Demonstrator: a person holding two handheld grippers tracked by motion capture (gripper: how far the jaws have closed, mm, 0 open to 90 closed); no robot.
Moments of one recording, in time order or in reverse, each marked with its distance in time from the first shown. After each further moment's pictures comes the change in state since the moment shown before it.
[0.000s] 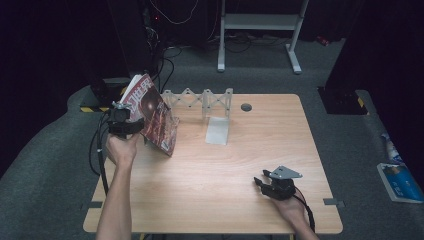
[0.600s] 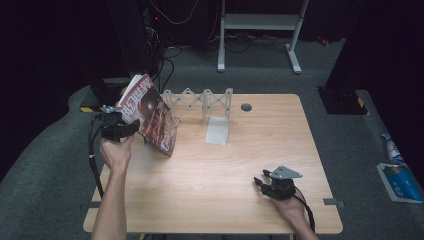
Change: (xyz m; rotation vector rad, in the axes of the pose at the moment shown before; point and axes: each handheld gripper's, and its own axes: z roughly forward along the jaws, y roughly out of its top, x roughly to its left) left arm 0.016 -0.010 -0.016 -0.045 -0.044 -0.071; right arm 0.000 0.000 0.000 0.000 0.000 0.000
